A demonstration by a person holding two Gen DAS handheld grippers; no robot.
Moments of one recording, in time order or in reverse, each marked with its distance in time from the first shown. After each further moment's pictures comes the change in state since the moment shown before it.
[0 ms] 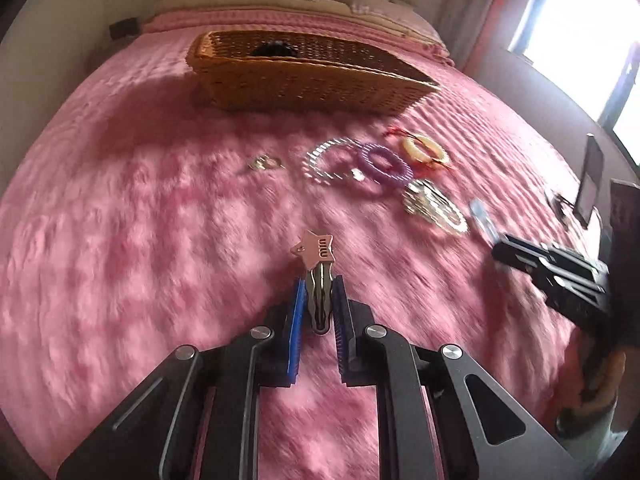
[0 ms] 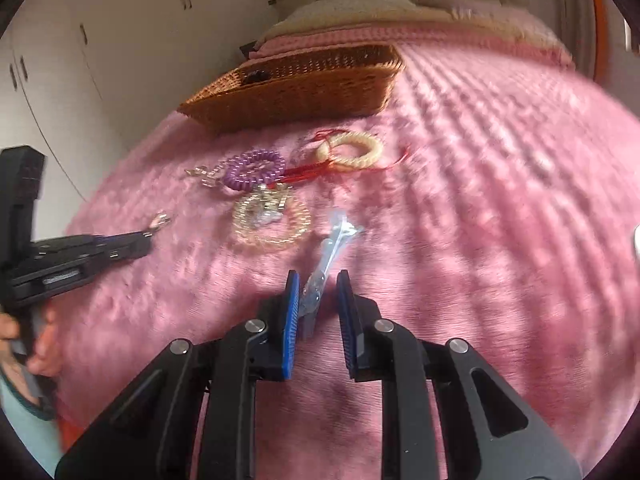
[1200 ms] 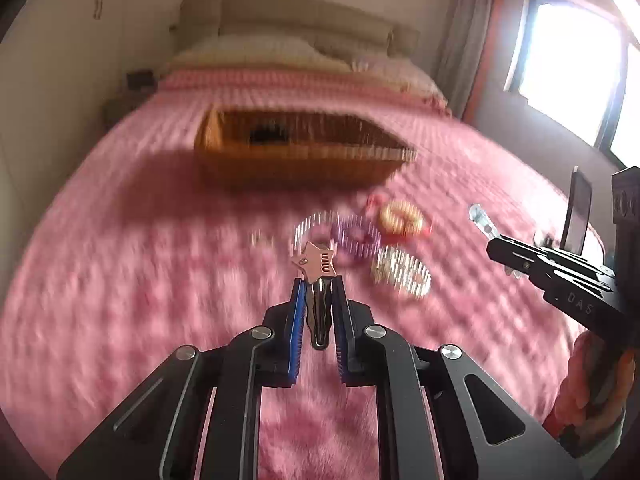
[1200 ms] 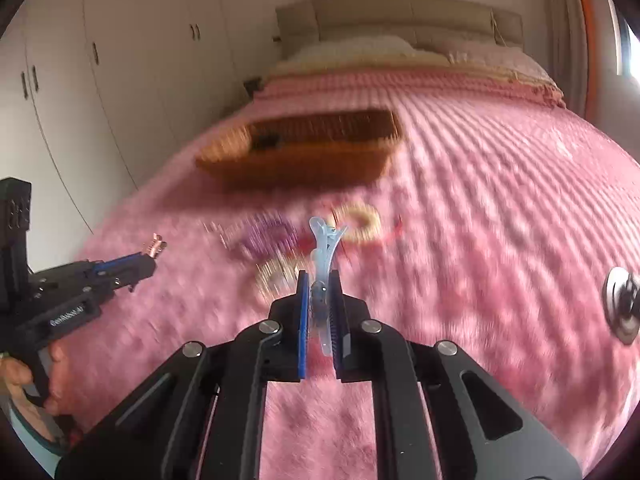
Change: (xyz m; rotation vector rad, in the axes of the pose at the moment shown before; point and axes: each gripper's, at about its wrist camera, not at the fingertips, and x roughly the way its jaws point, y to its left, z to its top) left arm -0.048 -0.027 0.018 0.017 -0.246 0.064; right arm -0.046 0.015 0.047 -0.022 -0.171 0.003
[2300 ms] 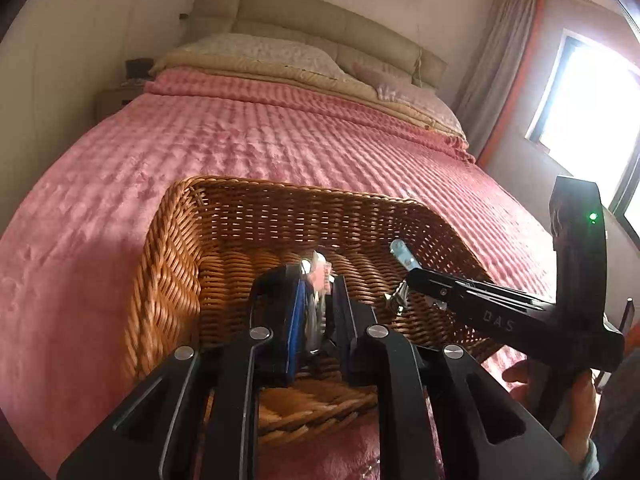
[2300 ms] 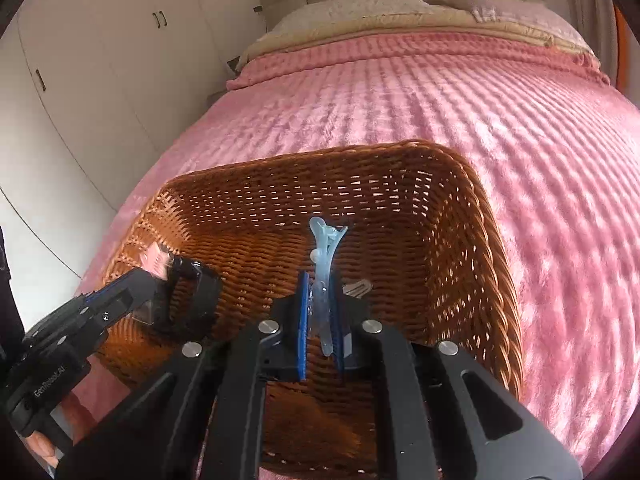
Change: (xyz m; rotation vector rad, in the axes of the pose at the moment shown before) left arm 0.167 0.064 0.143 -0.136 -0.032 -0.050; right arm 0.229 -0.043 0.141 0.113 0.172 0.061
